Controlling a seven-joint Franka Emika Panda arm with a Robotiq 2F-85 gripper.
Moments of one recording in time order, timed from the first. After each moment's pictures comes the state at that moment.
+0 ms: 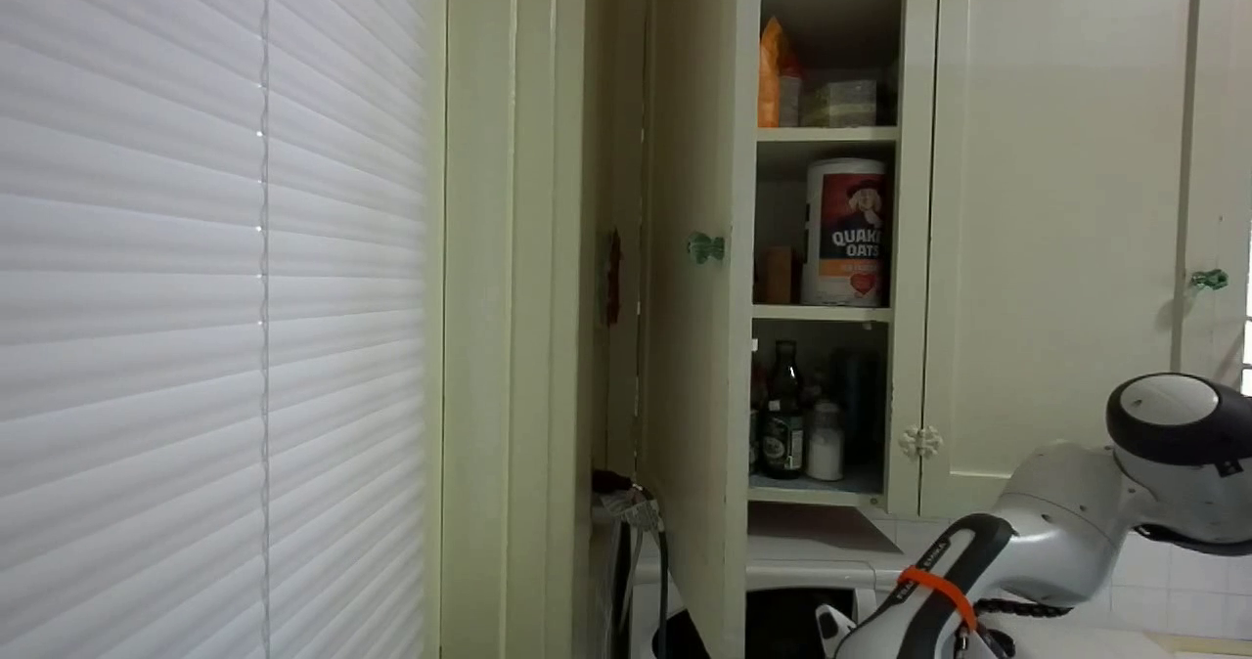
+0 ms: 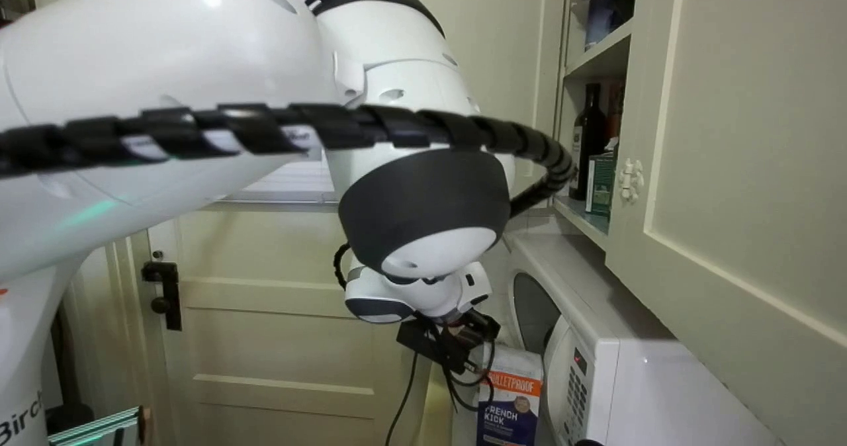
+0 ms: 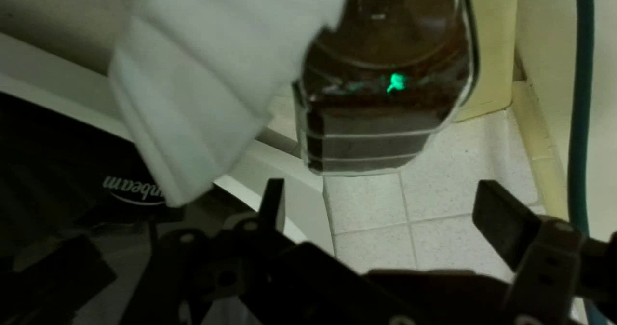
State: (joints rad) arm 2.47 -1.18 -2.18 -2.23 0.29 3.89 -1.10
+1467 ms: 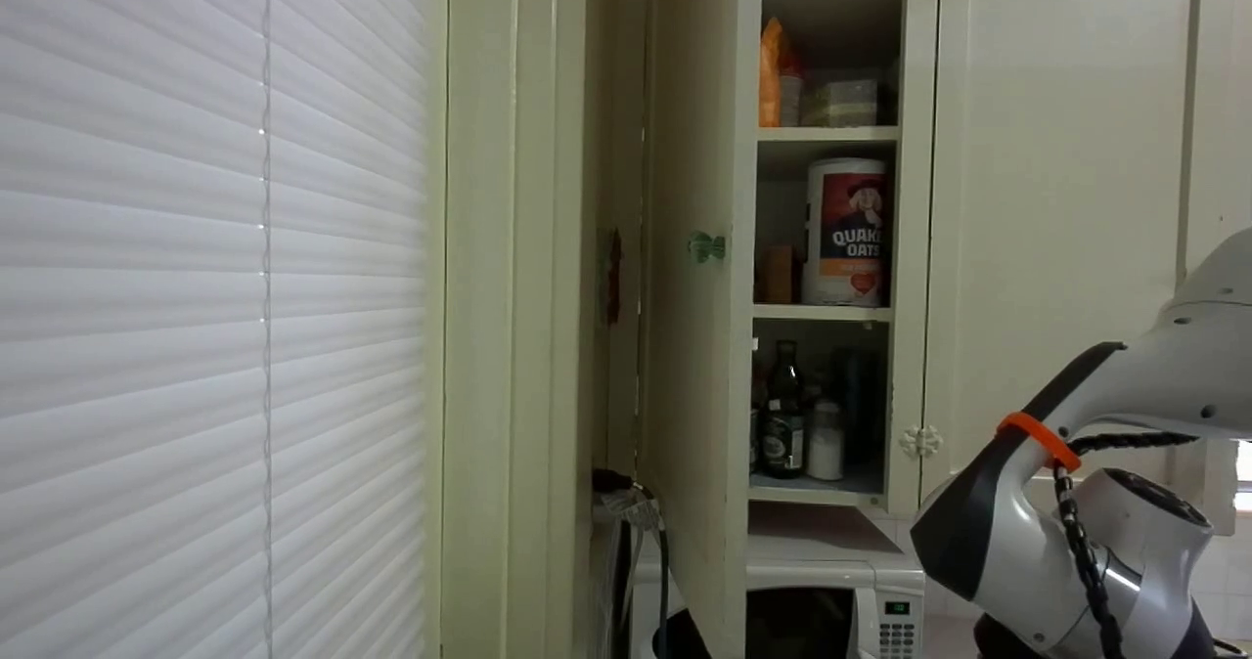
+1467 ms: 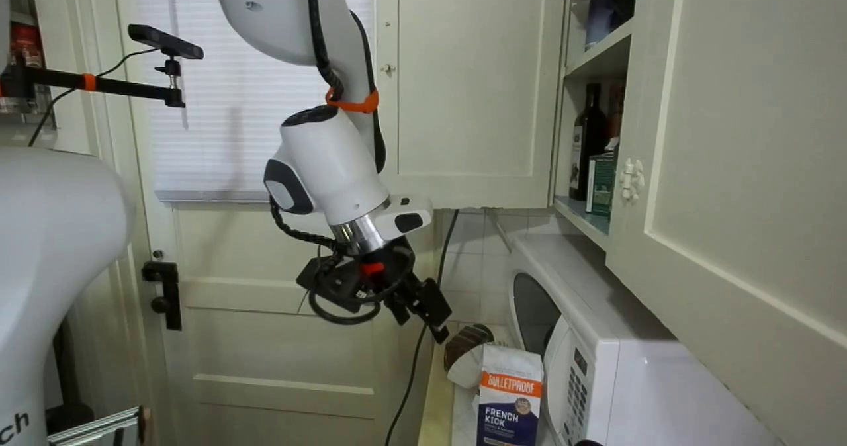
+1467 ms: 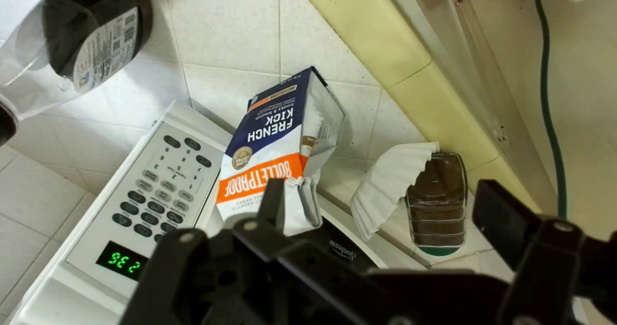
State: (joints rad) arm 2.04 -0.45 -1.57 -2.66 1.57 3.83 -1.51
